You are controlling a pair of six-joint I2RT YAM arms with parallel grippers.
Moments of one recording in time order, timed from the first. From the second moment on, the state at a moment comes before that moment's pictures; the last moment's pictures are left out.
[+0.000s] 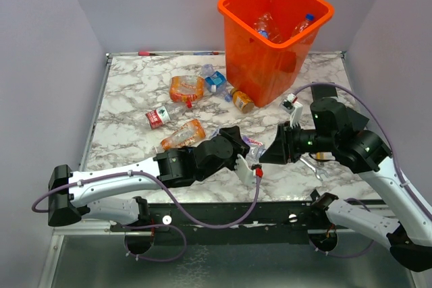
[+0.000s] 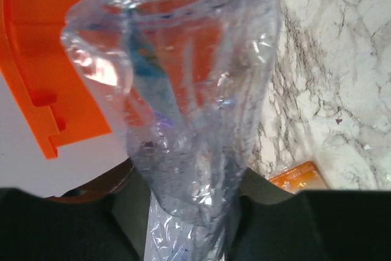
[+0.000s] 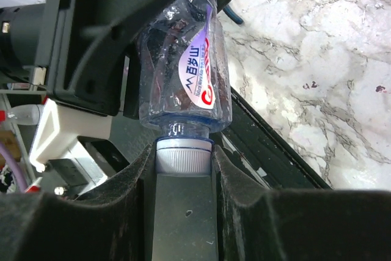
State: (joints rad) left arm -1.29 1.17 1.02 -0.31 -0.40 1.13; right arm 0.66 0.89 1.18 -0.94 -0.53 0.45
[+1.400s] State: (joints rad) left arm -1.21 0.95 0.43 0.76 0.25 -0.55; right arm 0.67 0.72 0.84 -0.08 -0.42 0.64
